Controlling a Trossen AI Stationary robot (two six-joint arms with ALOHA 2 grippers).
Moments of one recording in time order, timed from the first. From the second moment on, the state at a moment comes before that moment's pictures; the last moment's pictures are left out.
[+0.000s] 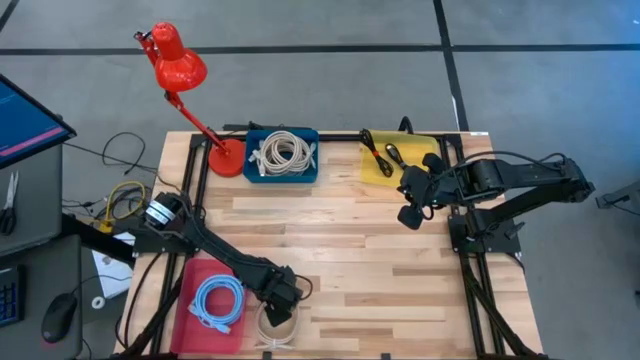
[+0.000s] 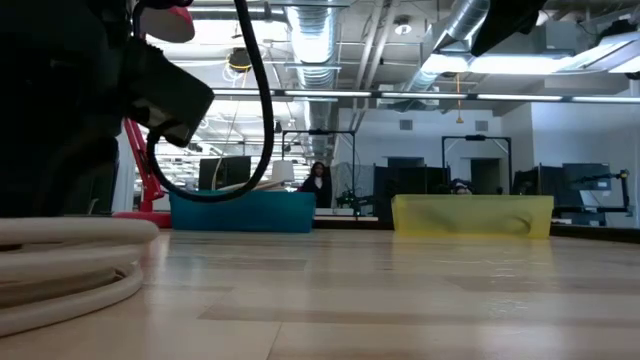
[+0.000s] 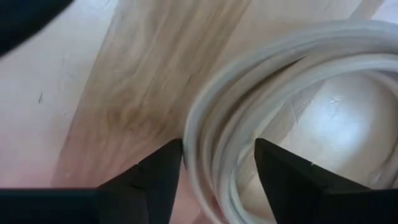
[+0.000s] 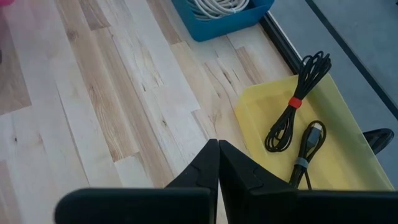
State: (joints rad) left arm -0.56 1.93 1.19 -0.74 0.10 -1.00; right arm 0.15 1.11 1.22 -1.12 0.50 0.41
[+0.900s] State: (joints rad) left arm -0.55 1.90 1.18 -0.70 0.02 -1.04; right arm 0.16 1.11 1.22 -1.13 0.50 0.41
